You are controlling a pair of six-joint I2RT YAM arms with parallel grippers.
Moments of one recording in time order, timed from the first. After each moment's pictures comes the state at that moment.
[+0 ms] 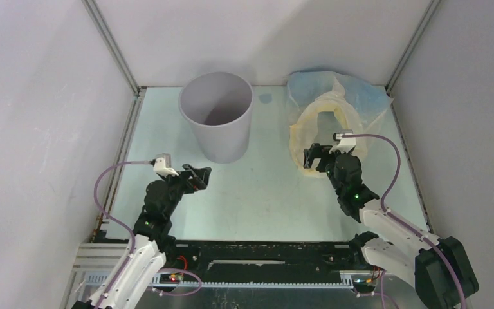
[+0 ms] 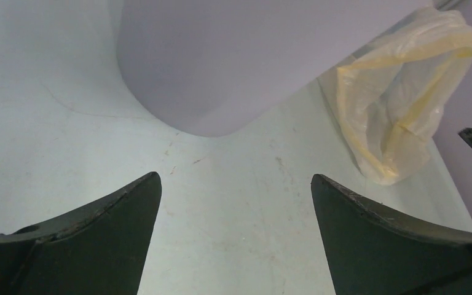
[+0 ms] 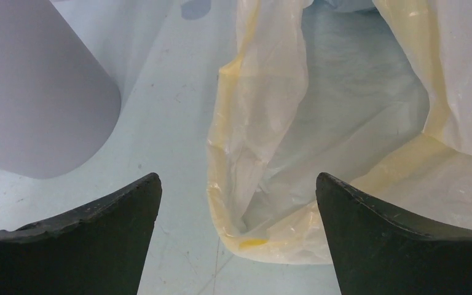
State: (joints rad) left arm -0.26 0.46 0.16 0.11 0.03 -0.56; right arm 0.46 0.98 0.39 0.37 0.26 0.29
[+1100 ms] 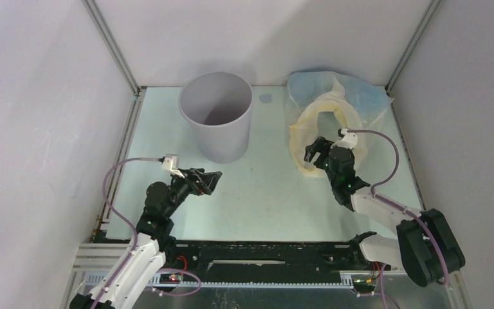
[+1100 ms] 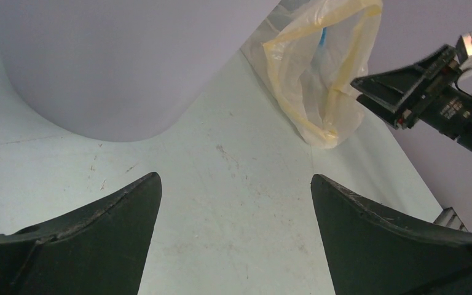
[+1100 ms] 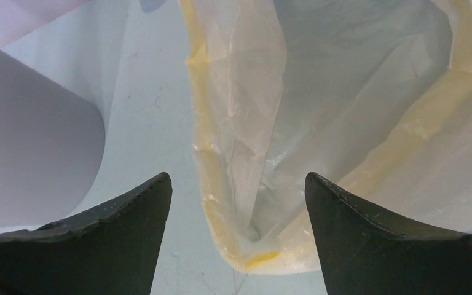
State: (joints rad) left arm -0.28 0.50 0.12 0.31 0.27 -0.55; right arm 0.41 1.16 0.41 0.42 0.30 0.54
